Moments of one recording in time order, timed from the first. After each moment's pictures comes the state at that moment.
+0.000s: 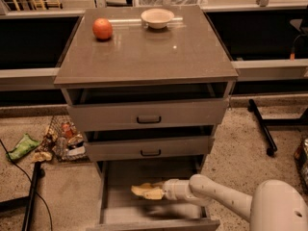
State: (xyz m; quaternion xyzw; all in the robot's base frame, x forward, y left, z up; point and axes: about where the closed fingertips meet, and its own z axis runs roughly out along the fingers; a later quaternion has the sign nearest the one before) arm 0.557 0.003 0.237 -0.28 0.82 0.40 0.29
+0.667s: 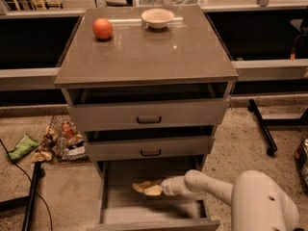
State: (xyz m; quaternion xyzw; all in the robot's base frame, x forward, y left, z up) arm 0.584 0.000 0.195 -0.26 0.85 0.37 0.27
